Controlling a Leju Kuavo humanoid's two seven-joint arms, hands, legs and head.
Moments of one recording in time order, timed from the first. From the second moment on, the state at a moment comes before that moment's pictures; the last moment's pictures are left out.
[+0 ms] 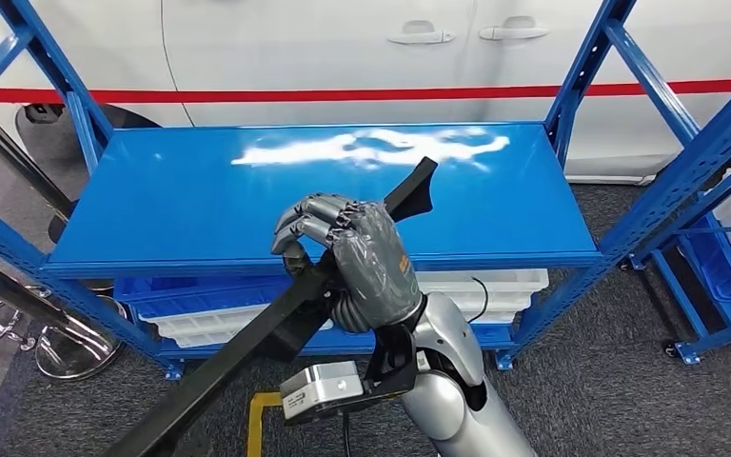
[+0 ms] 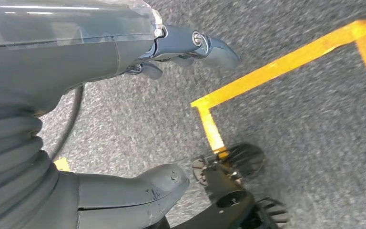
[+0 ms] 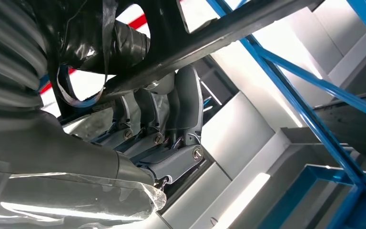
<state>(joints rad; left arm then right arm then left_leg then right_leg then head) -0.17 -0.15 1.06 -0.29 -1.11 -0.15 -0.43 -0.32 0.16 0.53 -1.89 0.83 -0.08 -0.15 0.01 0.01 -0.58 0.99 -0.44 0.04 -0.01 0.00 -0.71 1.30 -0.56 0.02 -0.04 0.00</state>
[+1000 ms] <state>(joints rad) -0.17 -0.16 1.03 -0.29 -1.08 -0.16 -0.42 -0.31 0.15 0.54 -1.89 0.84 -0.08 -0.14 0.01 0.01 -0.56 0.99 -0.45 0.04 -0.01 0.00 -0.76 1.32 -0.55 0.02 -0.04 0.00</state>
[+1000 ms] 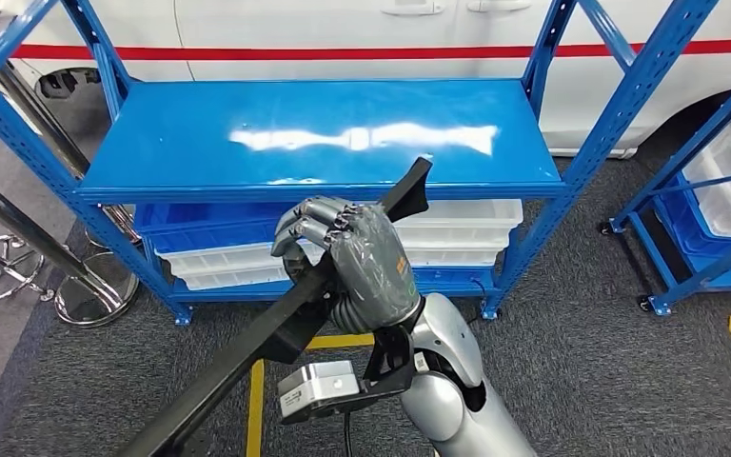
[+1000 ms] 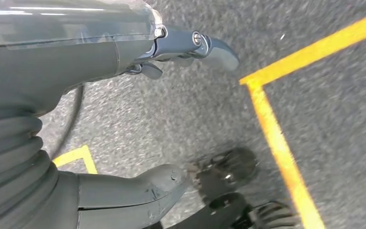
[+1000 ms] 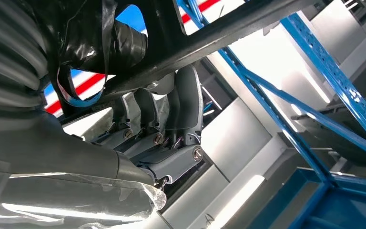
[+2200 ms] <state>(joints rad) -0.18 -0.17 0.98 -0.29 -1.06 -0.16 -0.41 -0.32 0.15 0.54 -1.89 0.85 -0.08 -0.14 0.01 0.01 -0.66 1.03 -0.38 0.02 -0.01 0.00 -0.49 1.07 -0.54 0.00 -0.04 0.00</state>
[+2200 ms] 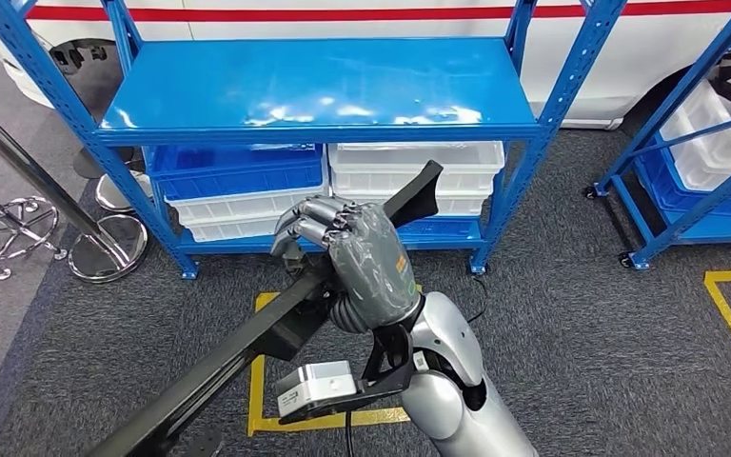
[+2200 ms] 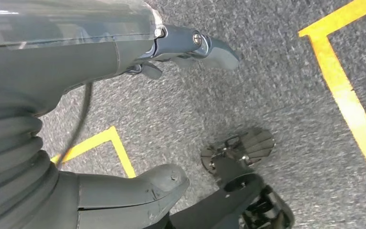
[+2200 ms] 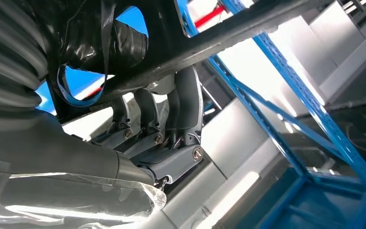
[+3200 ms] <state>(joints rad) -0.18 -0.16 0.98 -0.30 -1.04 -0.17 -0.41 -0.33 0.16 0.54 -1.88 0.86 -0.08 -0.14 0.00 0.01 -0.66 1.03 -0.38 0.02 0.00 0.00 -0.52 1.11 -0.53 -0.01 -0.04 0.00</state>
